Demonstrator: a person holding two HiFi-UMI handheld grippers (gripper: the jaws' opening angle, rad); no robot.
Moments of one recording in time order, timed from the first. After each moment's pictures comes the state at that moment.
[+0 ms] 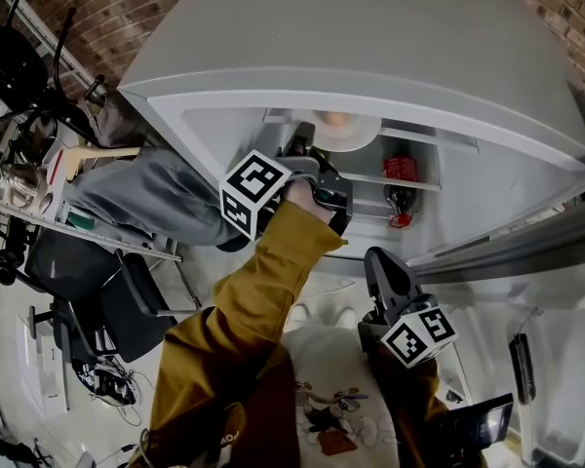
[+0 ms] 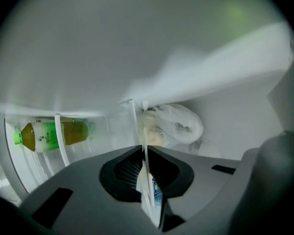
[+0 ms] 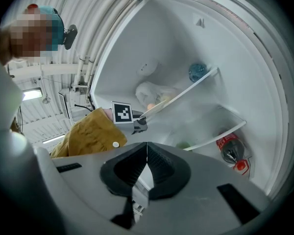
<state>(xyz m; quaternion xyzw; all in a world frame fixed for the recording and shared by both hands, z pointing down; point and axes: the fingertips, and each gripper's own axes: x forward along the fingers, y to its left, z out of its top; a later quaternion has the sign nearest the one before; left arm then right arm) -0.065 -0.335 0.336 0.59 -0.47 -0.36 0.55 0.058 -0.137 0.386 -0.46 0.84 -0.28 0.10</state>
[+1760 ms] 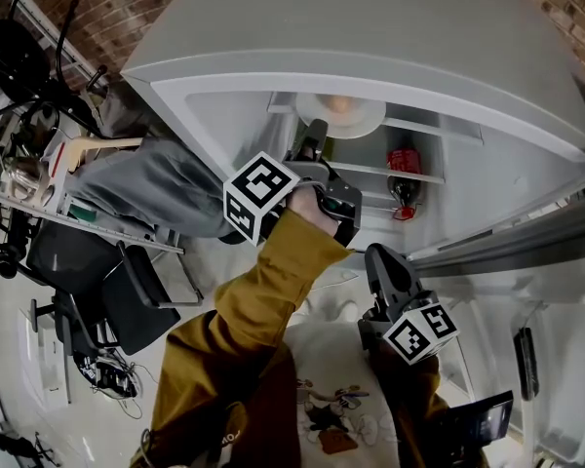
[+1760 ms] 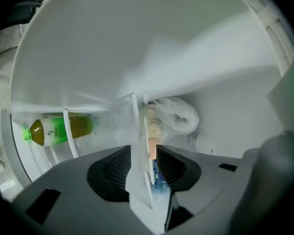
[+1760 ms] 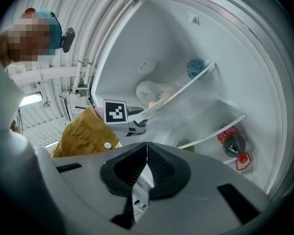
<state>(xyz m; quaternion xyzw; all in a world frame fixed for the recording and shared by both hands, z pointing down) -0.049 -0.309 0.338 0.60 -0.46 -0.34 0.56 0.058 -0.129 0.392 -0.45 0.83 -0.30 0.11</state>
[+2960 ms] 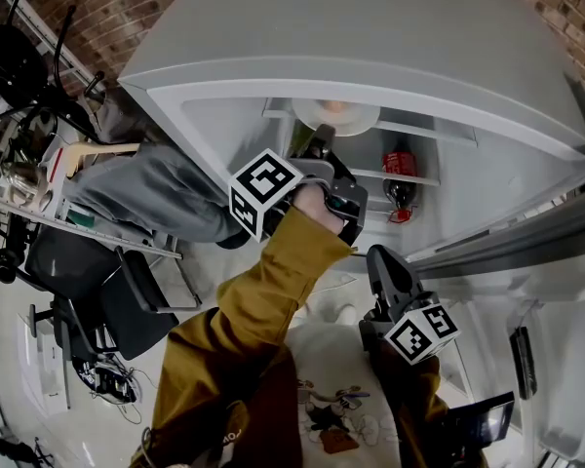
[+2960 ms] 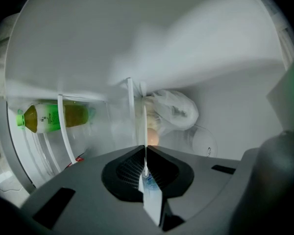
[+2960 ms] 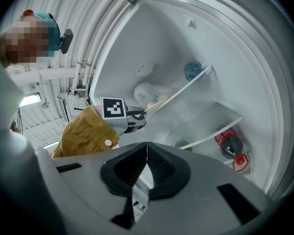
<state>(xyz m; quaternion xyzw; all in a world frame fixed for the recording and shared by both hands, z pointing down) -0.028 -0.315 0.331 0.60 -0.42 -0.34 0.58 0.066 -0.131 0.391 -0.46 0.83 -0.30 0.12</state>
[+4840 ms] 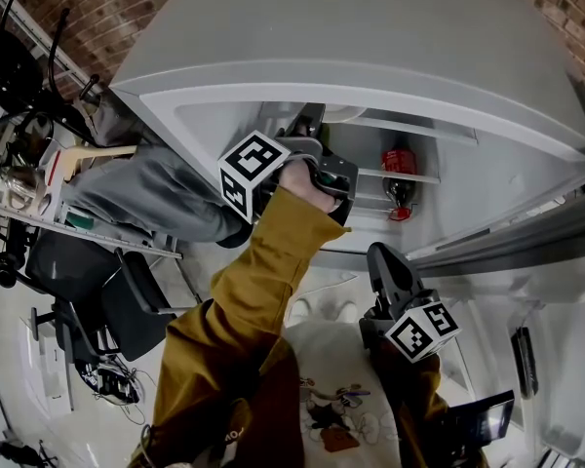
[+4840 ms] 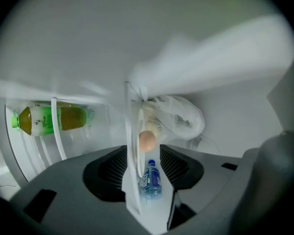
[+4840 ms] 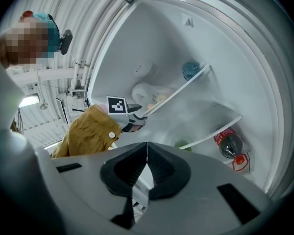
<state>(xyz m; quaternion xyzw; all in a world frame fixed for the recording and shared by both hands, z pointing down) -0.043 -0.343 0.327 0.58 -0.42 -0.35 0.60 0.065 -0.135 0.391 -0.46 0.82 -0.31 0.12</state>
